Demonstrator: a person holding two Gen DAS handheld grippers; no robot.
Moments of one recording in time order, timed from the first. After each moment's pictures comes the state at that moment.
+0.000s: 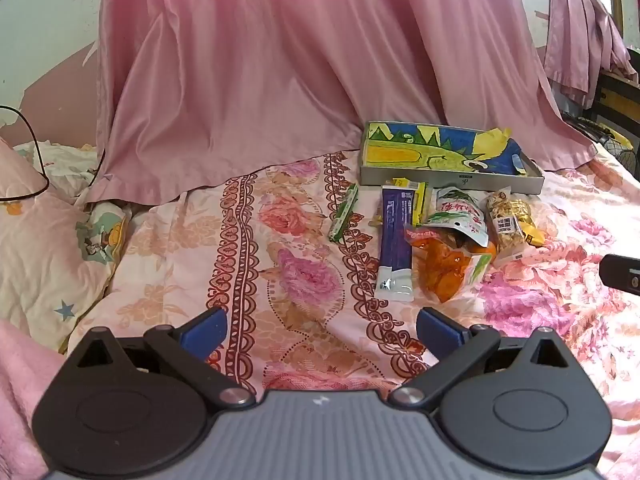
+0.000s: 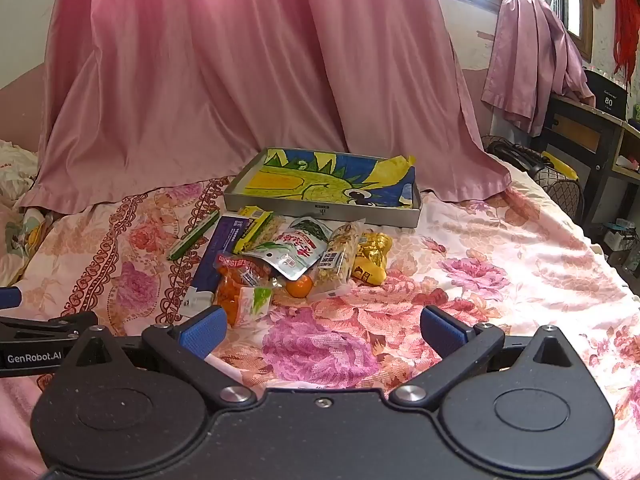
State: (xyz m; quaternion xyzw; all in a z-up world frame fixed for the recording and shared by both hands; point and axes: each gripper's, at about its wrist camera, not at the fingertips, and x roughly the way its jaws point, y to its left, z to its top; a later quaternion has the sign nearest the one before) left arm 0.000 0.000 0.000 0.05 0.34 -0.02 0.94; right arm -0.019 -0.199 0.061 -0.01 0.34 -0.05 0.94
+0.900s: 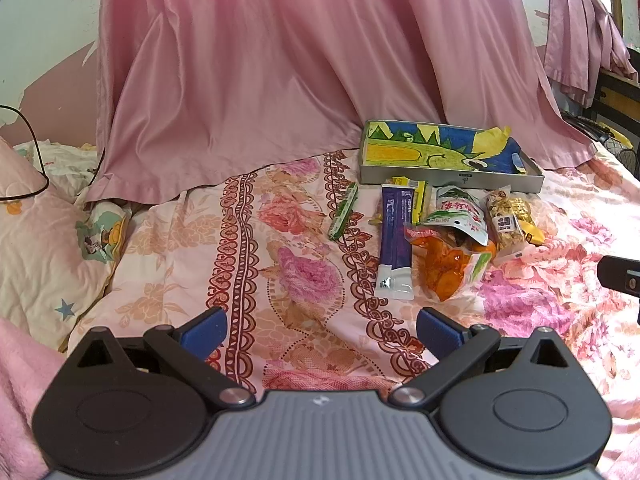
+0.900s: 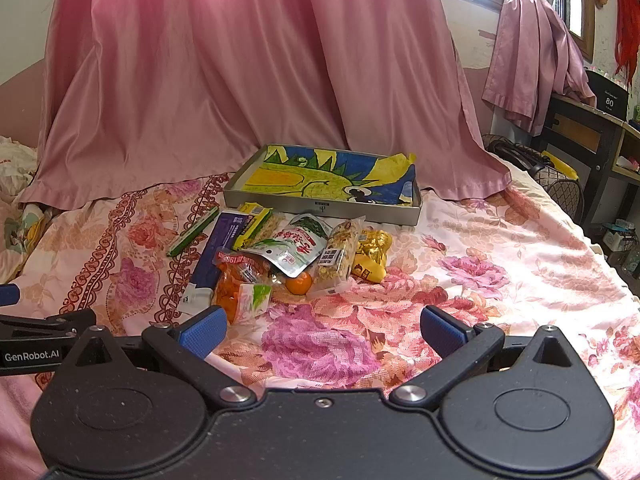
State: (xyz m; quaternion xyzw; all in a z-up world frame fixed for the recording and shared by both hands) left arm -0.001 0.000 0.000 0.05 0.34 -0.02 0.94; right arm -0.017 -0.198 0.060 -0.02 0.34 -0.05 0.94
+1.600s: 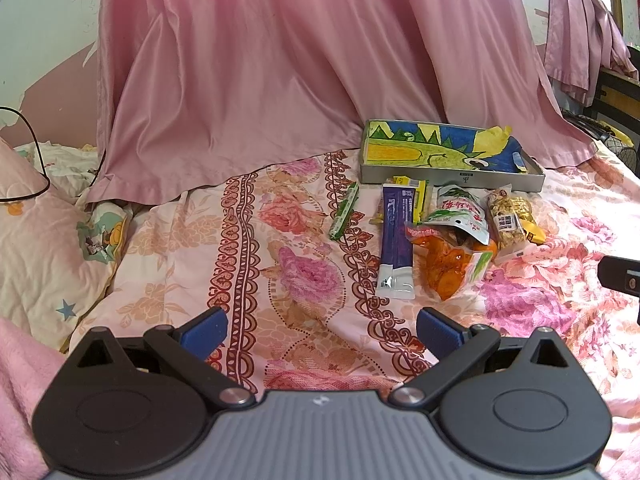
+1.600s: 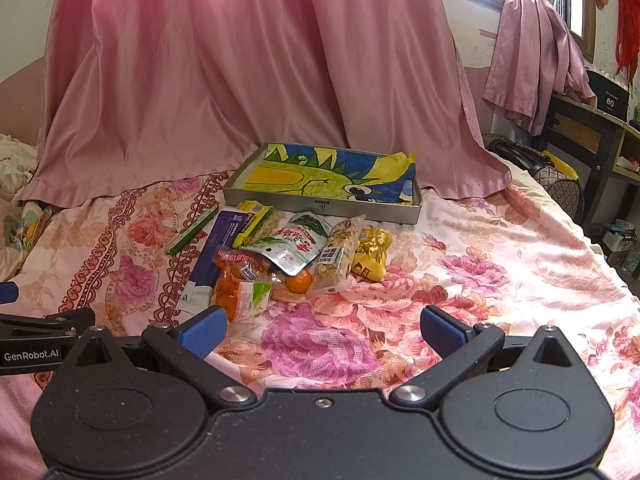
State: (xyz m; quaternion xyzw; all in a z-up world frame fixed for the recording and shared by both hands) left arm 0.001 0.002 0.000 0.05 0.34 -0.02 0.94; right arm -0.017 -0.197 0.059 -0.02 0.34 -0.05 0.94
